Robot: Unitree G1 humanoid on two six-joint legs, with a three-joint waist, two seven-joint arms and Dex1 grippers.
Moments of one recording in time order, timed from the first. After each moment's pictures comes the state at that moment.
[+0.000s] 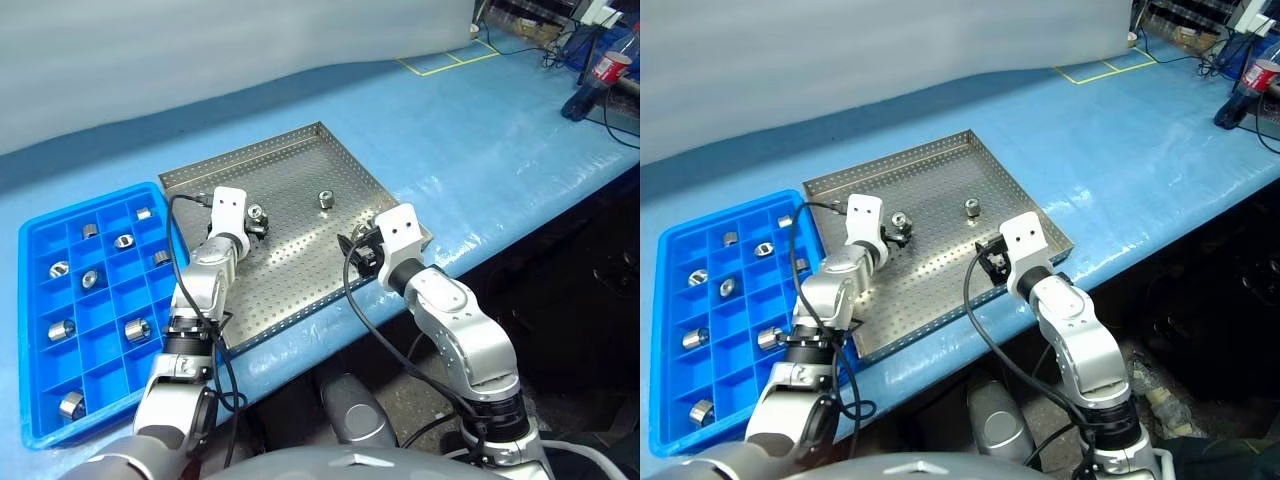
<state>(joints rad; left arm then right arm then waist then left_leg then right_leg) -0.52 0.11 0.06 0.27 -0.04 0.61 -0.07 -0.18 -0.19 0.16 -0.51 0.11 0.81 0.22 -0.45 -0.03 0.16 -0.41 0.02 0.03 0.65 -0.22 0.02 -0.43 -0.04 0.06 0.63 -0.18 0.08</state>
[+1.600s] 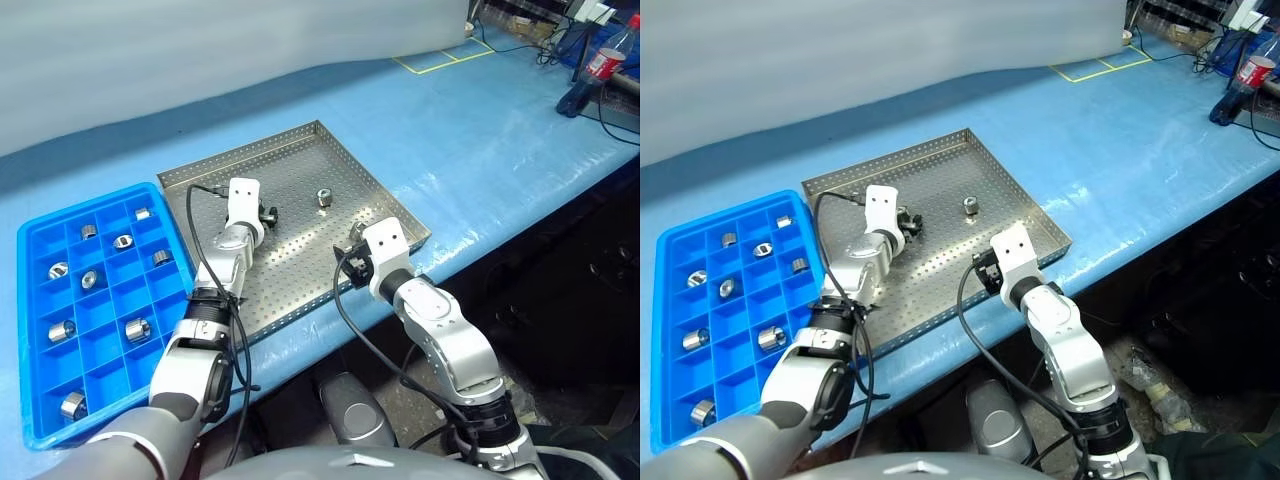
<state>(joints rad) -0.67 0.06 0.09 0.57 -0.06 0.40 -0.02 -0.15 -0.18 0.23 -0.44 0.04 0.75 0.18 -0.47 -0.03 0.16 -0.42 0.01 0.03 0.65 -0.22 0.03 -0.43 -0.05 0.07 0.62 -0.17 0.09</state>
